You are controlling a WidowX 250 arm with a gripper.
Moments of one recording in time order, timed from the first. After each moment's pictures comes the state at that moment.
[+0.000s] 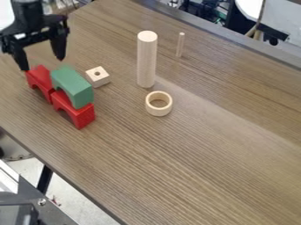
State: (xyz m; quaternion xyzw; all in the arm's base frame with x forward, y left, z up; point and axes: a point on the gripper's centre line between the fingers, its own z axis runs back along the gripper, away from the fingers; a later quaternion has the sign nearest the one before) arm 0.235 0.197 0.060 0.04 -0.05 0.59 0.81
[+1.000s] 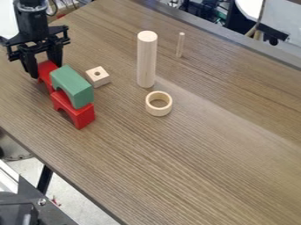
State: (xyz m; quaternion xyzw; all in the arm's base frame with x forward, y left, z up) arm 0.236 0.208 0.037 0.03 0.02 0.64 0.77
